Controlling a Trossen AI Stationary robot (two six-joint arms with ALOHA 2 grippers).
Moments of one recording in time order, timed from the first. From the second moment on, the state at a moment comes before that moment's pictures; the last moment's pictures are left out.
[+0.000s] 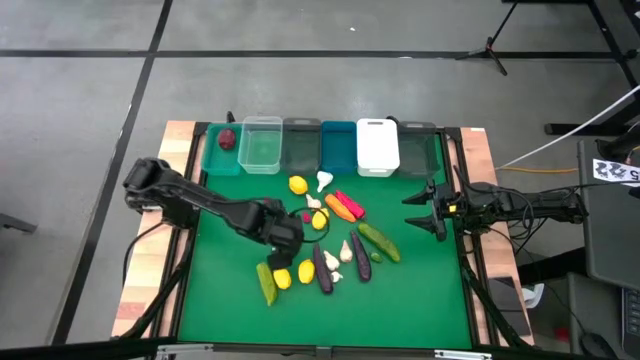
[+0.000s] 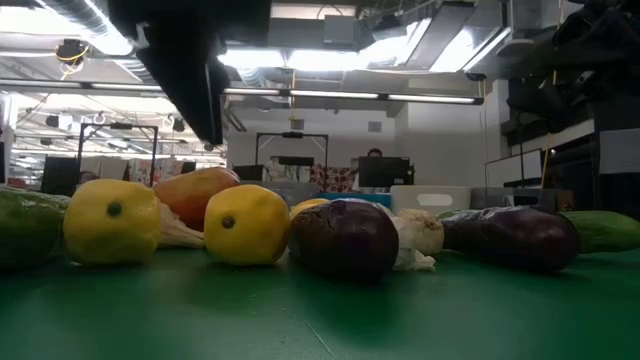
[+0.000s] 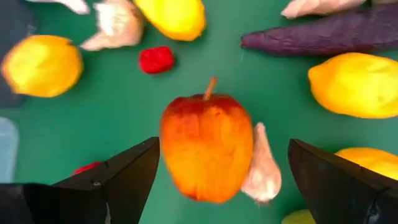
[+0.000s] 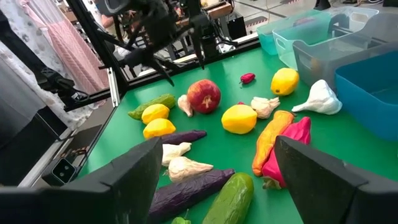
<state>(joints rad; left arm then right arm) -0.28 1.67 1.24 -0.90 -0.27 -0.47 0.08 0.19 0.23 -0.22 0.02 0.34</state>
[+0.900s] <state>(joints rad) -0.17 1.67 1.09 -0.70 -0.07 -0.46 0.08 0.19 0.23 -0.30 0.01 0.34</state>
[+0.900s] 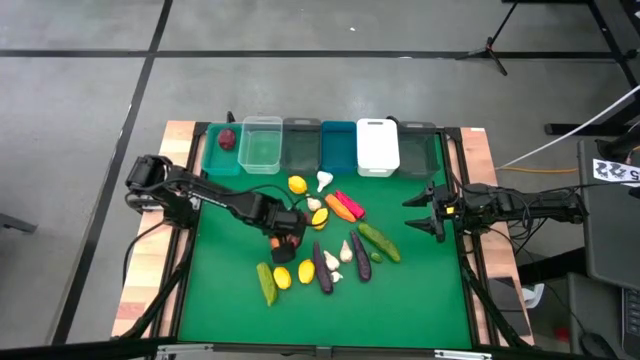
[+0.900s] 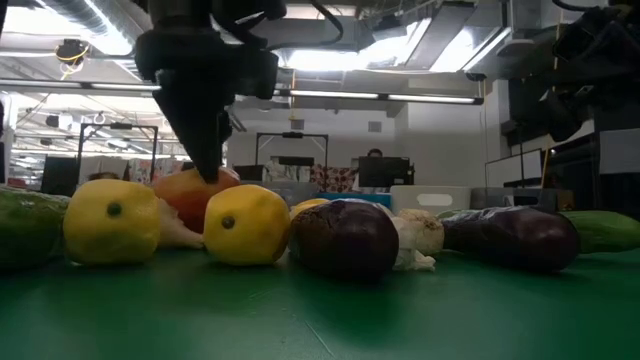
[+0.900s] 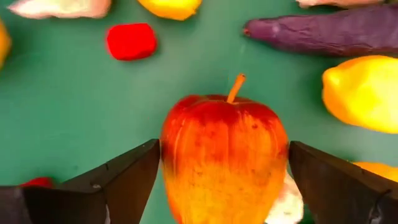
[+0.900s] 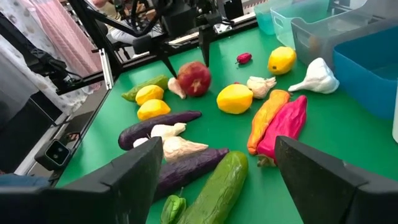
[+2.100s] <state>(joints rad) -0.14 1.54 0.99 -0.65 -0.06 -0.52 0.09 0.19 0.23 -0.29 0.01 0.35</state>
